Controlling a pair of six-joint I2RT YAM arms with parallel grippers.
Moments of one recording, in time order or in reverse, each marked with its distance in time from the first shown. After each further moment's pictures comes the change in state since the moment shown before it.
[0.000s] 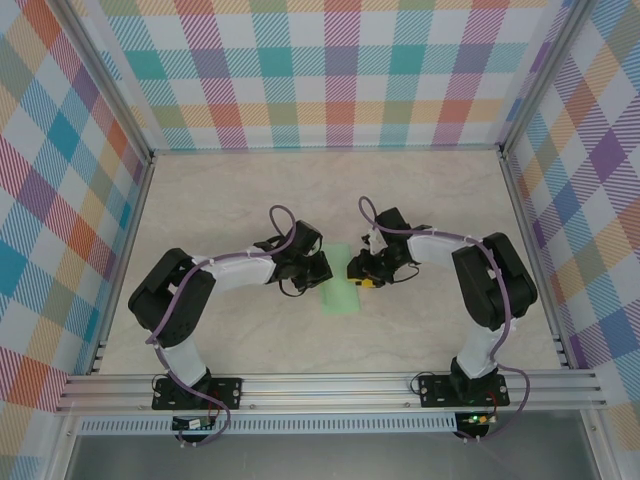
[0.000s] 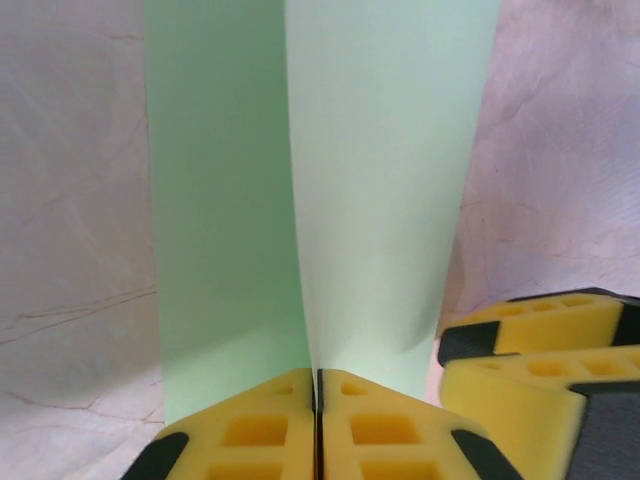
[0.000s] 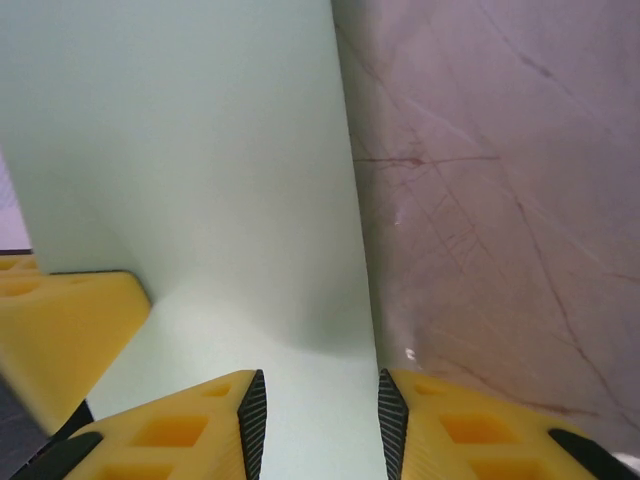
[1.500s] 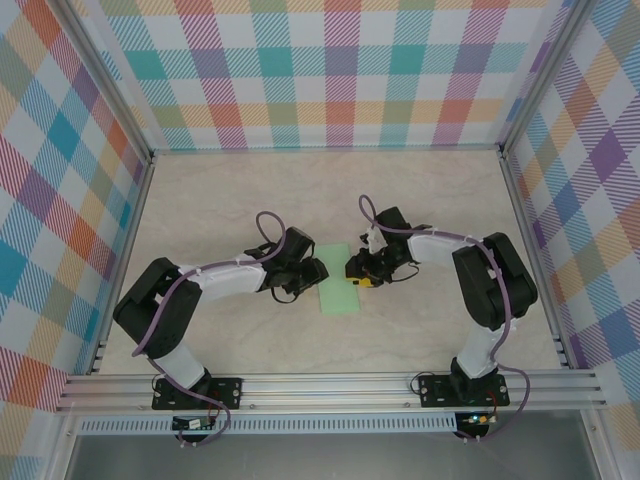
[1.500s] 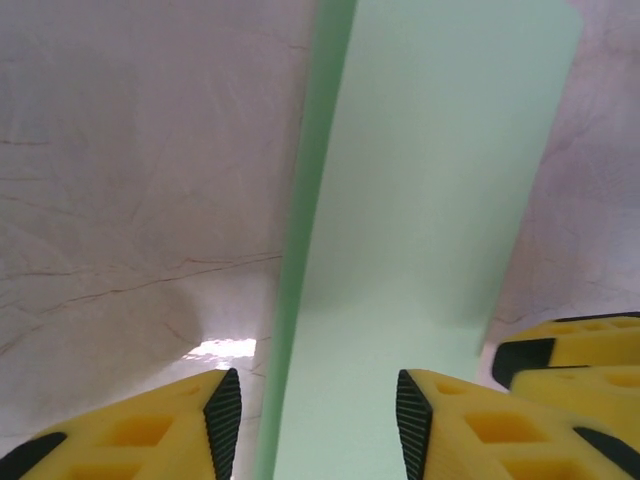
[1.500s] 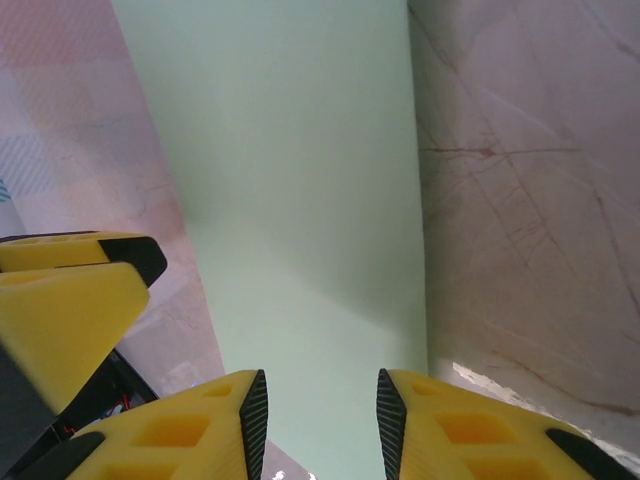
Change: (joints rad) left arm -0.001 -0.100 -0.103 0.010 -0.090 -0.088; right arm -0.002 0.010 0.002 0.016 -0.062 -0.004
